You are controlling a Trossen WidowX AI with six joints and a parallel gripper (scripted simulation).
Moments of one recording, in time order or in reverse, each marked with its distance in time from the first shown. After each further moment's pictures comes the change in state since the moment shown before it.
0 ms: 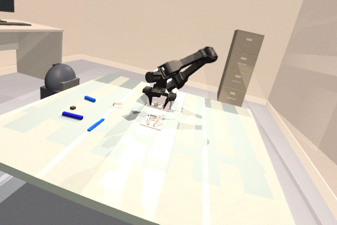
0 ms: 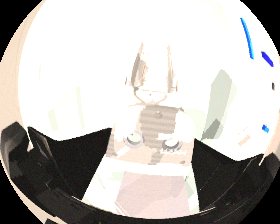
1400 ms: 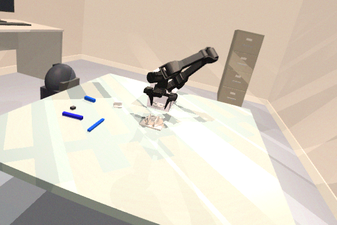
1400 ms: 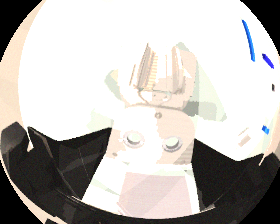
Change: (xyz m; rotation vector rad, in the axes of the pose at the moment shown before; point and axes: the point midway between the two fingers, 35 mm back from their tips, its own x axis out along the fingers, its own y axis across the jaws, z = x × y) arm 0.000 0.006 0.000 -0.008 -0.004 -0.001
